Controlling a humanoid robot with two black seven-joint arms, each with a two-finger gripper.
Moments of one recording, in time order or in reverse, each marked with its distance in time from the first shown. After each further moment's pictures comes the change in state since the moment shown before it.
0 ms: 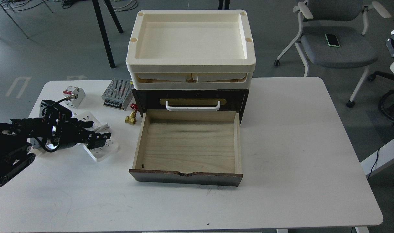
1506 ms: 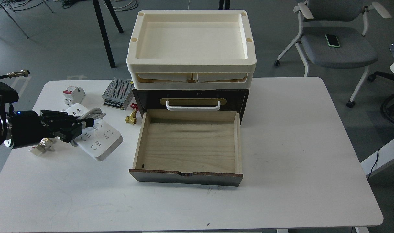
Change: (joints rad) left arm -0.082 0.629 0.076 -0.857 -0.439 -0.080 0.000; right arm -0.039 -0.003 0.041 -0.003 0.002 0.000 0.000
